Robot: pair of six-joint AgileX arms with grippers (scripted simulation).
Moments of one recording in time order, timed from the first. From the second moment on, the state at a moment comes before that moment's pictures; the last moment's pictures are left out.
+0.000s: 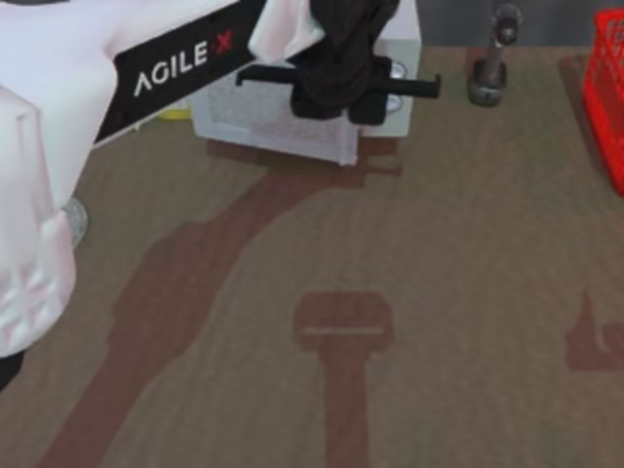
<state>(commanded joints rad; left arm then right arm) -0.66 2.22 2.00 -0.86 -0.22 -0.41 0.00 0.00 0.00 0.00 0.00 0.00</state>
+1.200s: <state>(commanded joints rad) -0.65 2.18 1.92 -0.82 -0.20 -0.36 0.00 0.00 0.00 0.00 0.00 0.00</state>
